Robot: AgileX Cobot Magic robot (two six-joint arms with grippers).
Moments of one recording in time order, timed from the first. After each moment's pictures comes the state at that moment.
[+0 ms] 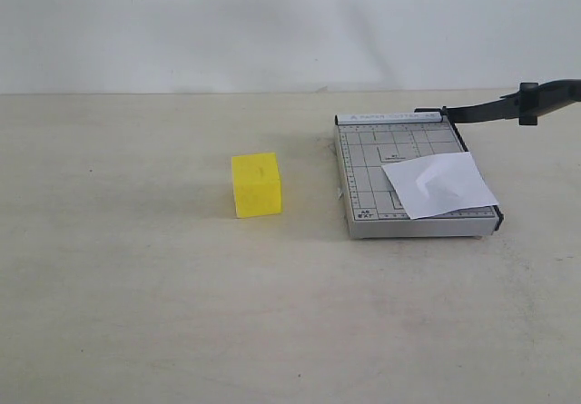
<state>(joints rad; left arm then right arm) -0.09 0.00 0.00 -0.12 0.41 -0.08 0.14 0.38 -0.22 0.25 0.35 0.03</state>
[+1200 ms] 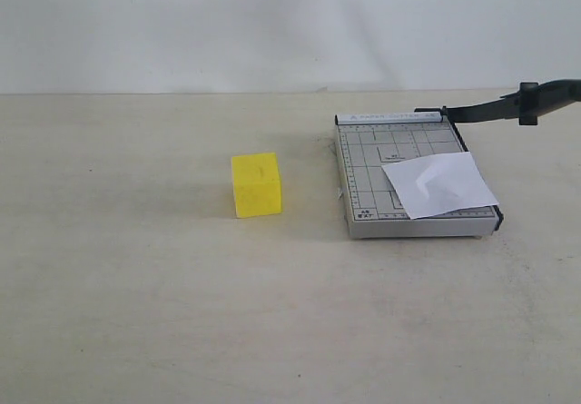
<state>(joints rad) -0.09 0.00 -0.01 0.56 -0.35 -0.97 0.14 0.38 -0.13 0.25 0.28 0.03</state>
